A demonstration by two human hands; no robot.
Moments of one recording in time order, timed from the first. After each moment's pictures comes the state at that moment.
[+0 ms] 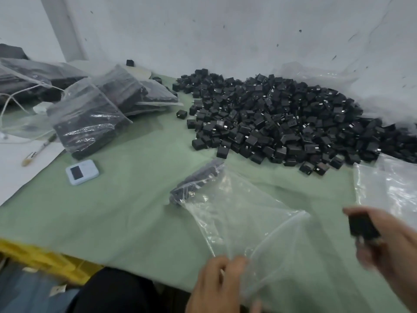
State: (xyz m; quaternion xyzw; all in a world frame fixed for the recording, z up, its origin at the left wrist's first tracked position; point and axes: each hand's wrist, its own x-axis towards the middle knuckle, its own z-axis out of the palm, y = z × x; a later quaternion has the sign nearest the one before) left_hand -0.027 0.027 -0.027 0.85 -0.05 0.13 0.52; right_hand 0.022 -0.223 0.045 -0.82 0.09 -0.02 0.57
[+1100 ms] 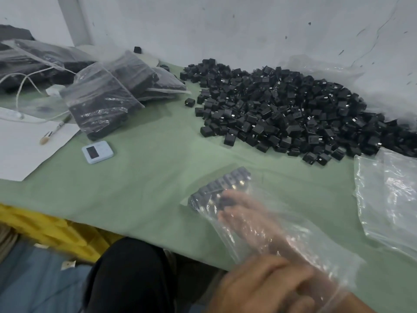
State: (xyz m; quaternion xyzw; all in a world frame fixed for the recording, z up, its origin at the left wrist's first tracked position) left_hand -0.038 0.039 -0.033 0.96 -0.08 0.22 0.16; right_hand 0.051 -0.056 -0.045 -0.60 -0.04 0.13 0.79
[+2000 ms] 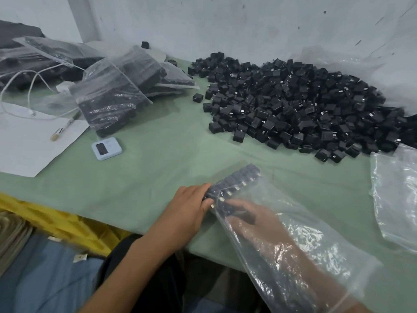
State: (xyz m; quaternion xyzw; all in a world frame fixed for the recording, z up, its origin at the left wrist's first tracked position) left_hand 0.068 0.149 -0.048 0.94 -0.13 0.05 0.31; right_hand 0.076 -0.063 -0.025 -0.91 -0.15 0.13 0.36
